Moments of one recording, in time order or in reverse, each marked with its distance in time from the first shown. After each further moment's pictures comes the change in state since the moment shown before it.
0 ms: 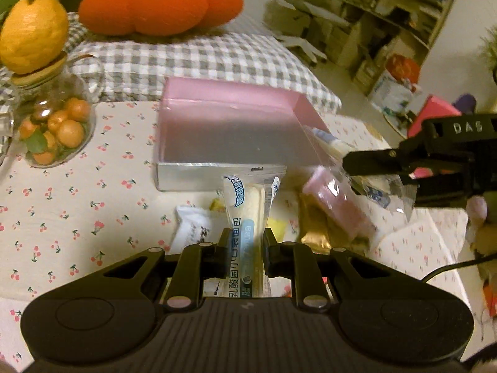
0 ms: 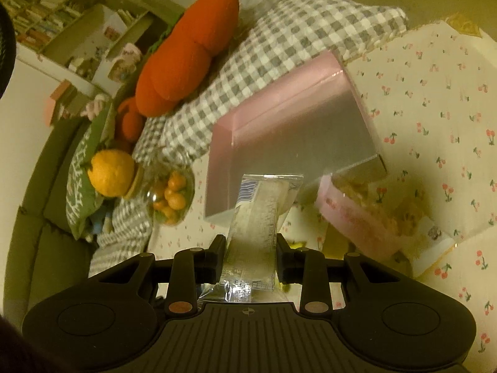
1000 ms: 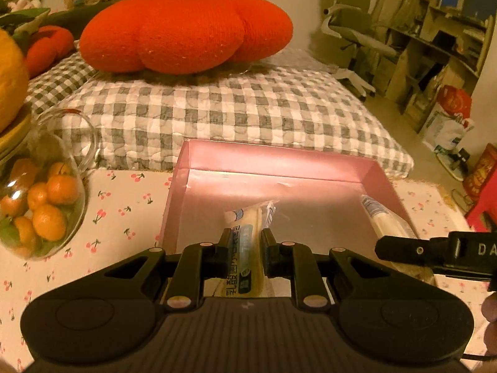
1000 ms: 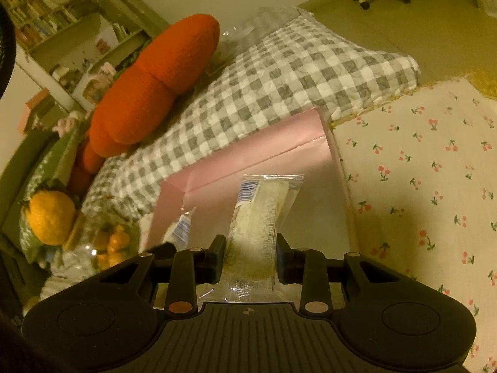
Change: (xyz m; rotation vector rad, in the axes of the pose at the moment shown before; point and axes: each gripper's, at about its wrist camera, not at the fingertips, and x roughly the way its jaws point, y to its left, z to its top) left arm 0.090 0.012 0.077 -0.013 -0.124 0.177; right arm 0.075 -0.034 0.063 -0.134 -0.133 -0.112
